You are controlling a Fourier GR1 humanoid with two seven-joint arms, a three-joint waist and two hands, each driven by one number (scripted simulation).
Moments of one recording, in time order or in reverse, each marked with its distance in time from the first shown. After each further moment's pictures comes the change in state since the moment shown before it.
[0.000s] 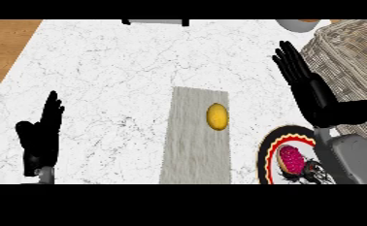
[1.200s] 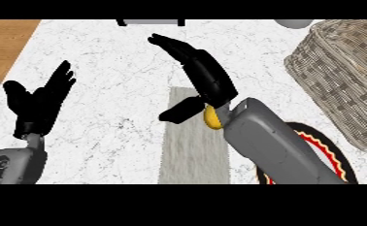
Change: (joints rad) left arm -0.218 0.105 0.026 0.080 0.135 -0.283 0.098; right arm -0.474 0.298 0.311 0.102 0.627 -0.152 0.312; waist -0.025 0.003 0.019
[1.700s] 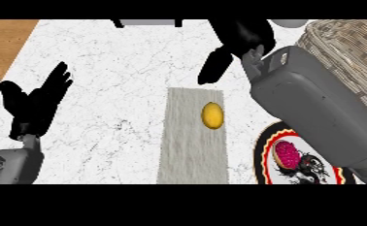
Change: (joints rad) left arm 0.006 0.011 0.015 0.010 0.004 -0.013 0.002; right arm -0.293 -0.214 -0.036 -0.014 0.084 0.338 0.569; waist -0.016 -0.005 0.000
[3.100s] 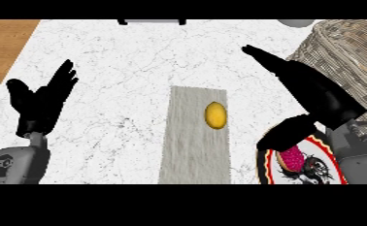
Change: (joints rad) left arm -0.016 -0.050 0.018 -0.016 -0.046 -0.020 0.016; right arm 0.580 -0.087 -0.265 -0.488 -0.116 0.265 -0.063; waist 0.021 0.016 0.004
